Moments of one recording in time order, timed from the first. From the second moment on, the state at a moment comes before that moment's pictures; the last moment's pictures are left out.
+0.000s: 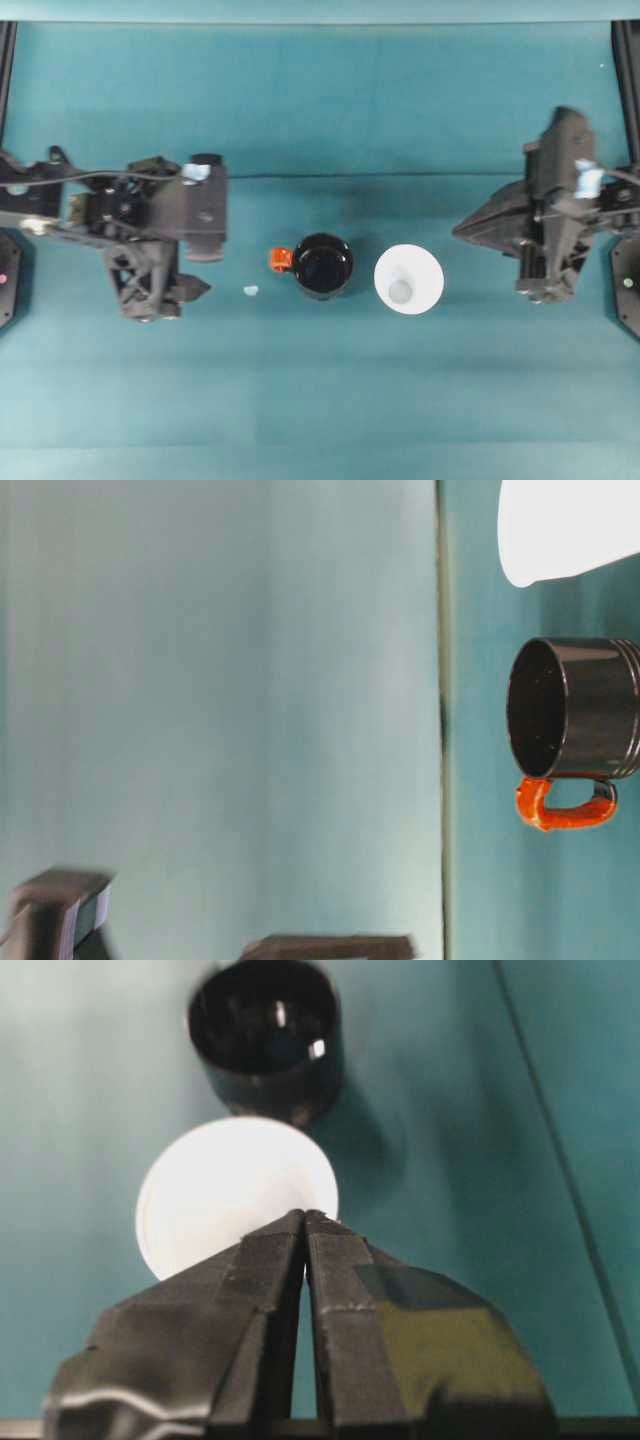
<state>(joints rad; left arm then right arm) 0.00 -0.30 0.65 0.02 0.69 -0.04 -0.08 -0.58 0.98 0.02 0.27 0.11</state>
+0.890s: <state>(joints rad) 0.00 -0.36 0.68 0.02 0.66 -0.06 -0.08 -0.22 0.71 0.05 0.57 0.11</state>
